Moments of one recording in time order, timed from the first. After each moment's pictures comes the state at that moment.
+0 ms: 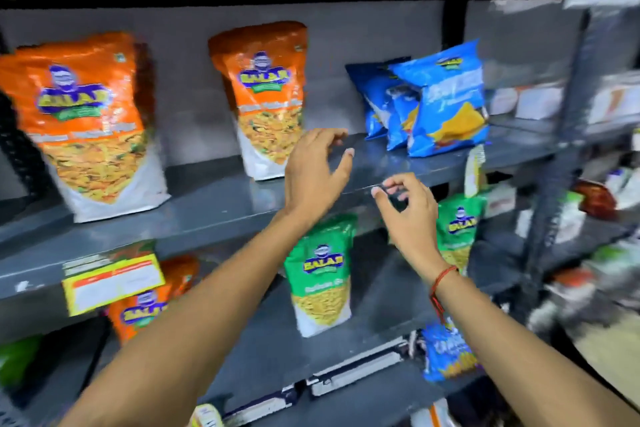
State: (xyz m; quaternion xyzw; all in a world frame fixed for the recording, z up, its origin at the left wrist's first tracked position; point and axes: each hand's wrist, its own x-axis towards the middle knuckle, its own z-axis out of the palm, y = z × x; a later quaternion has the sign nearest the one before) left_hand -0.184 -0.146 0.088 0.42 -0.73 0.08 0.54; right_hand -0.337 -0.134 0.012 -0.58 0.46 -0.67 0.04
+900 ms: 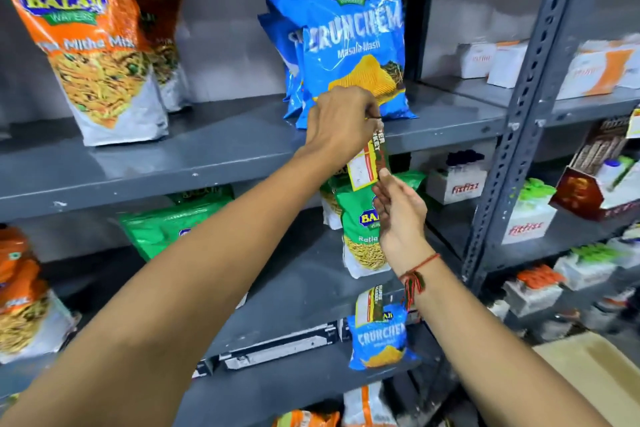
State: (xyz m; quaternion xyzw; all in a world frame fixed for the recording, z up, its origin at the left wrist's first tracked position) left_hand -0.453 -0.258 0.084 0.56 -0.74 0.08 0.37; right_hand -0.547 -0.244 -0.045 -0.20 0.34 -0.73 0.56
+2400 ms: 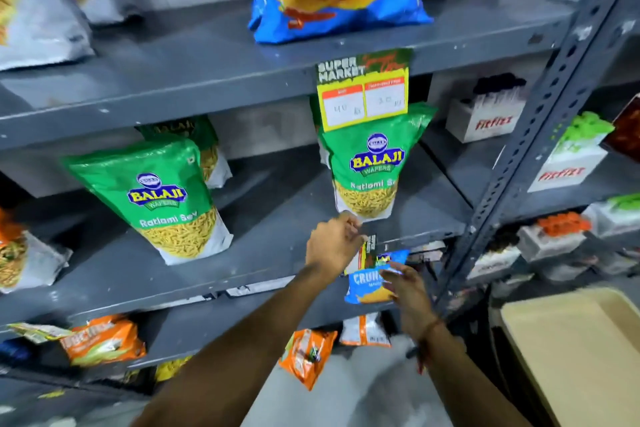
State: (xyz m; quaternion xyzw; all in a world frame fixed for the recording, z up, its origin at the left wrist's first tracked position) left_hand -0.471 -0.241 -0.213 0.71 -0.60 -0.27 0.25; right_hand -0.624 -0.213 -0.314 -0.26 0.57 -0.47 0.62
